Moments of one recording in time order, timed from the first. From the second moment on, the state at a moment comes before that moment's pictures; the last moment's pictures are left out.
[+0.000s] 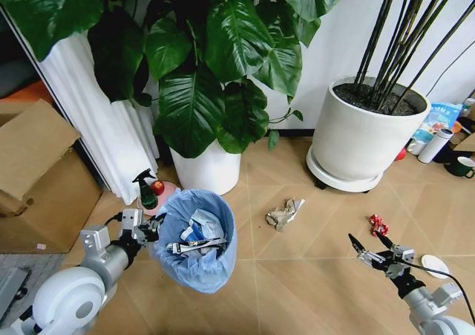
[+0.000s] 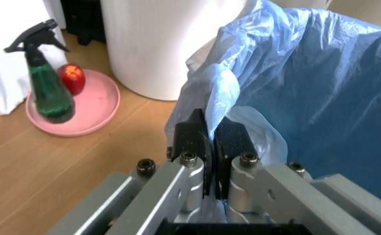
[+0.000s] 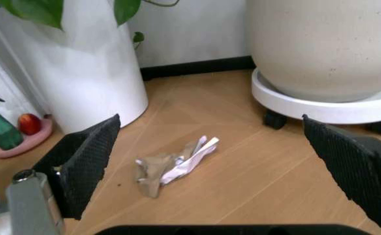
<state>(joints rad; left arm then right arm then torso) 1.49 -0.70 -0.48 -2.22 -1.06 0.38 -0.32 -1.62 1.02 0.76 1.58 0.78 0.26 -0.51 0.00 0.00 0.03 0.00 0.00</state>
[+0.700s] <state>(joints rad) 1.47 -0.70 -0.47 -2.21 -1.06 0.37 -0.32 -1.60 1.01 0.76 1.57 0.72 0.29 -0.54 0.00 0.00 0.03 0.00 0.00</state>
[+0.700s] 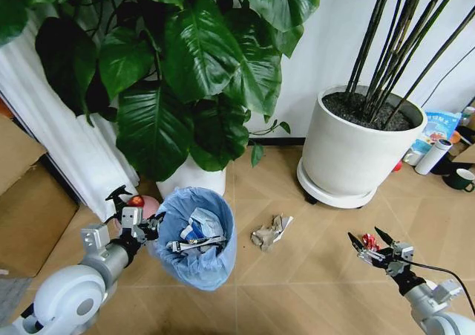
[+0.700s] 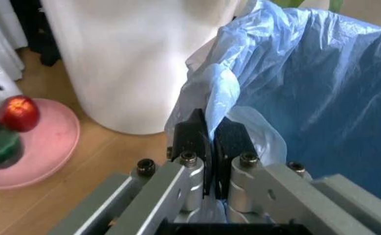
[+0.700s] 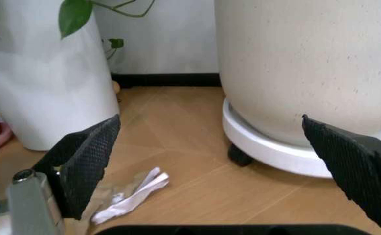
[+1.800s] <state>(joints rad) 1.44 -0.68 -0.44 -2.20 -1.07 0.38 -0.33 -0.95 0.91 0.28 1.06 0.04 0.50 -0.94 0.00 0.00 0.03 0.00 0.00</state>
